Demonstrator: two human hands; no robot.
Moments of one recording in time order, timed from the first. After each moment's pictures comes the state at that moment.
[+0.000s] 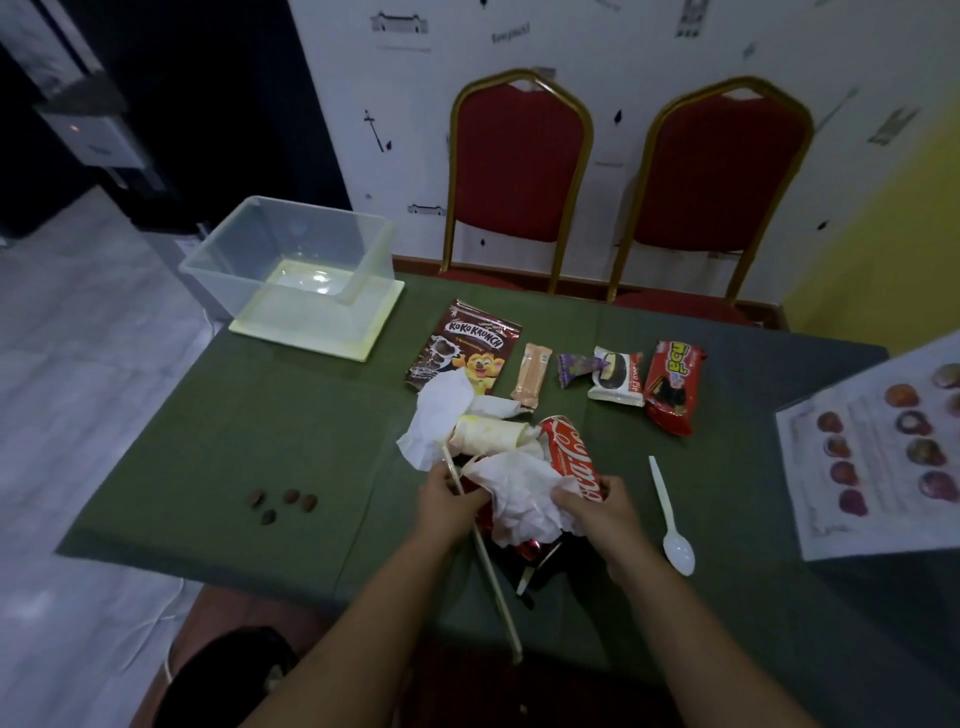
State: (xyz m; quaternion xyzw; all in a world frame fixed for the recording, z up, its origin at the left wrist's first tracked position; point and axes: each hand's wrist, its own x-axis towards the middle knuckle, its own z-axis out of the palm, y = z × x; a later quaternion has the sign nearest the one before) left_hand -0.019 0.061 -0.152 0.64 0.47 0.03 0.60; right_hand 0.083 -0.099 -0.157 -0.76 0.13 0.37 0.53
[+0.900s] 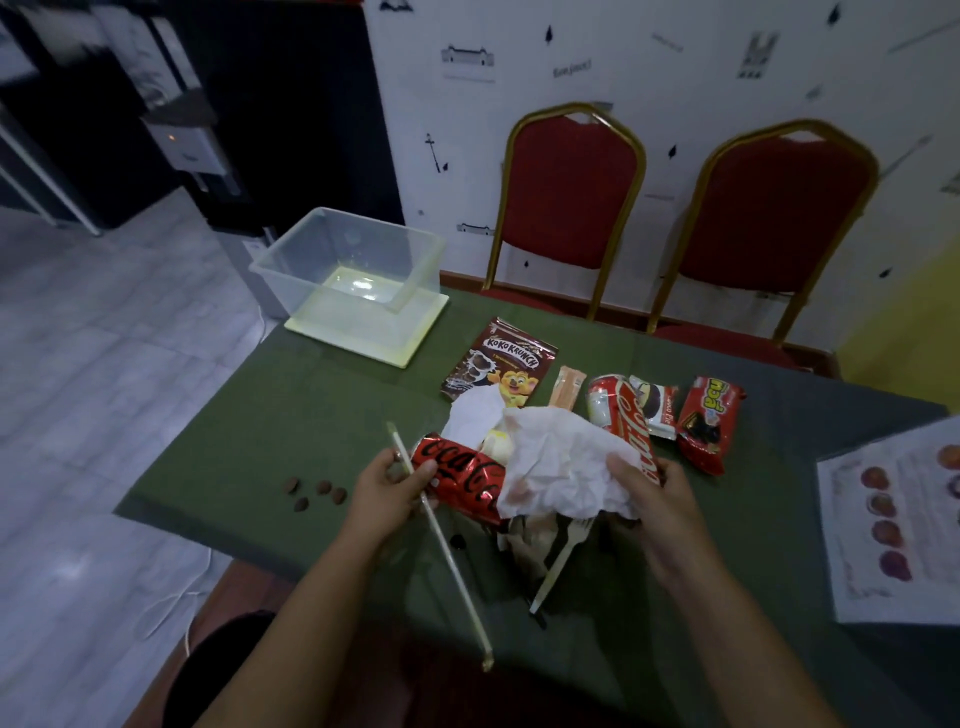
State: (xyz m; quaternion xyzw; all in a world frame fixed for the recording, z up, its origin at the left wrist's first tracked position) left_hand -0.070 0.118 -0.124 0.53 0.44 0.19 0.70; right_hand 0.104 -0.105 -0.105 -0.67 0.06 0.33 0.66
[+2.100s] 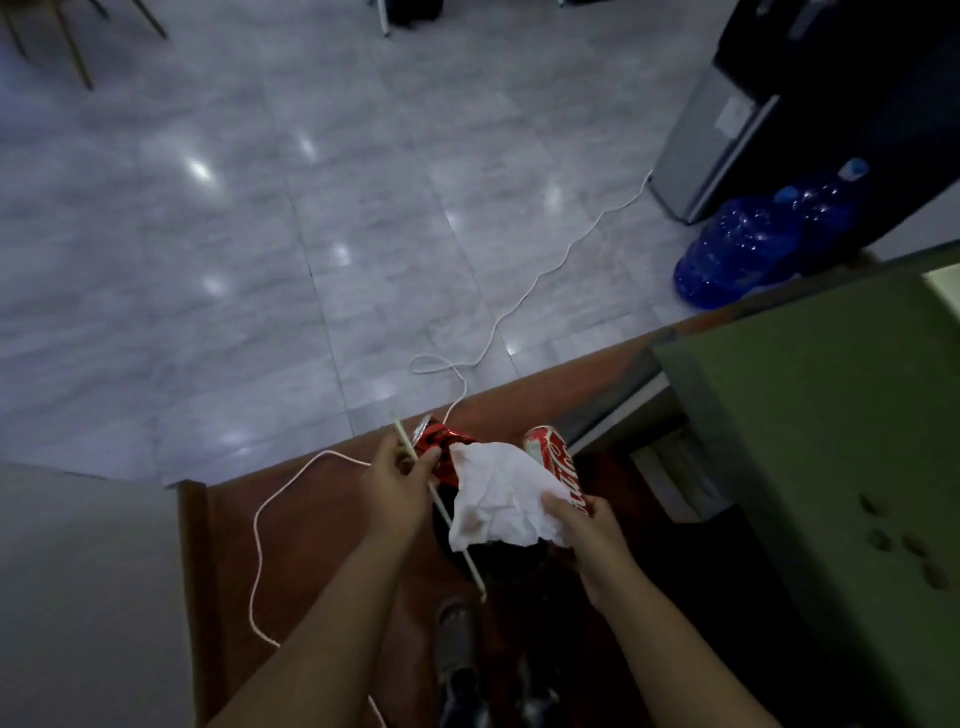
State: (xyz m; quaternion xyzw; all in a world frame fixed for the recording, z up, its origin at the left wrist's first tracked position) left_hand -0.583 0.273 -0.301 0.33 0.76 0.38 0.41; right_hand -0.368 0.240 -0.297 -0.71 -0.13 0.63 0.29
